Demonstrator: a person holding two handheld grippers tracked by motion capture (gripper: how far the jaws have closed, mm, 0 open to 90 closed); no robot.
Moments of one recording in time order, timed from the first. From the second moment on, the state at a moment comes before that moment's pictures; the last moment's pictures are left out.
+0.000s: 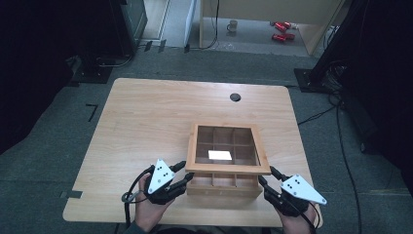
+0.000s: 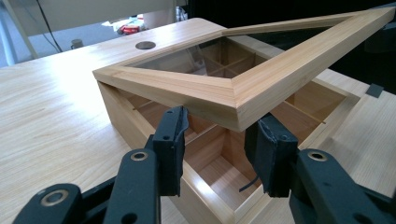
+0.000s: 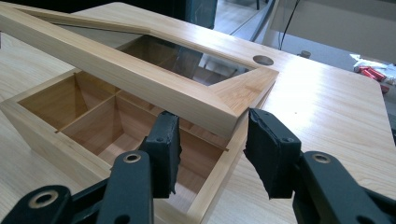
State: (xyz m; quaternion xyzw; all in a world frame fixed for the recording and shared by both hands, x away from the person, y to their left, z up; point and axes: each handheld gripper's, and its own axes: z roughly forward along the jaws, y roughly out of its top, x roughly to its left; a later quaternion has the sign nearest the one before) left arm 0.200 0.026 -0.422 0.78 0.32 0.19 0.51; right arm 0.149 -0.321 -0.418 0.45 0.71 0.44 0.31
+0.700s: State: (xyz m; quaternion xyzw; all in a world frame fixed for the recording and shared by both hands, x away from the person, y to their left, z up) left arm 0.195 0.026 -0.433 0.78 0.32 0.19 0.50; right arm 0.144 -0.320 -0.429 0.45 0.72 0.43 0.31
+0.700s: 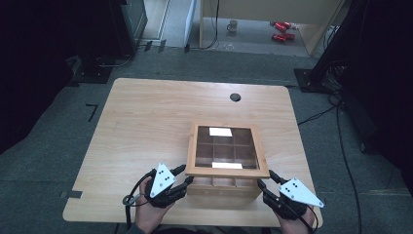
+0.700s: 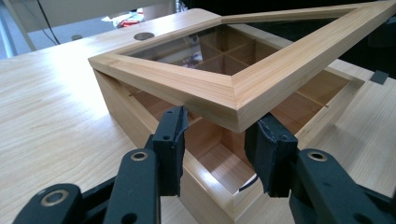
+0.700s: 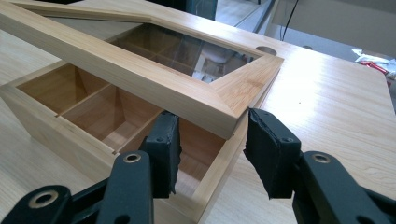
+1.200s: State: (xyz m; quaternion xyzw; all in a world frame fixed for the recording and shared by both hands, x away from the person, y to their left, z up) left arm 0.193 0.025 -0.442 0.79 0.32 0.19 0.49; right arm 0.138 -0.320 -0.438 0.45 0.72 0.43 0.30
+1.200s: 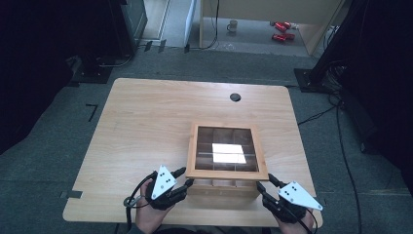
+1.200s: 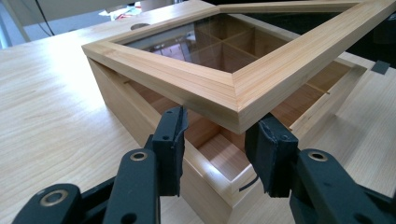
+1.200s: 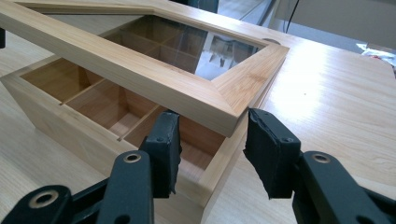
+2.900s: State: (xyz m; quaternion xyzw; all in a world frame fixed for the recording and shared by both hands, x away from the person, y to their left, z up) left arm 0.185 0.027 -0.464 0.80 0.31 0.17 0.48; right arm 0.129 -0.318 -0.459 0.46 0.73 0.42 0.28
